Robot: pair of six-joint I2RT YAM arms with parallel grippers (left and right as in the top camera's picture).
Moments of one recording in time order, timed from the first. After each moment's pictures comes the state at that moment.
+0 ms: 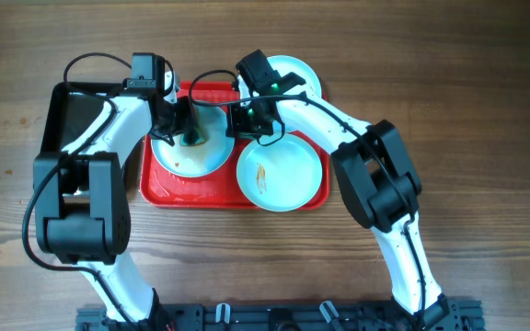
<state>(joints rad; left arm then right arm) -0.05 1.96 1.27 -0.55 0.22 -0.30 0.58 2.36 1.80 -0.64 -0.46 0.53</state>
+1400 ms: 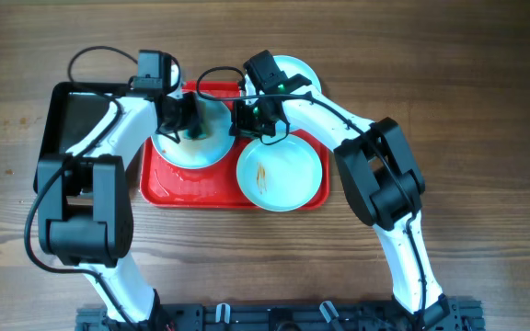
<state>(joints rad) -0.09 1.95 1.27 -0.50 0.23 -0.30 0.56 2.36 1.76 -0.58 -0.52 0.60</state>
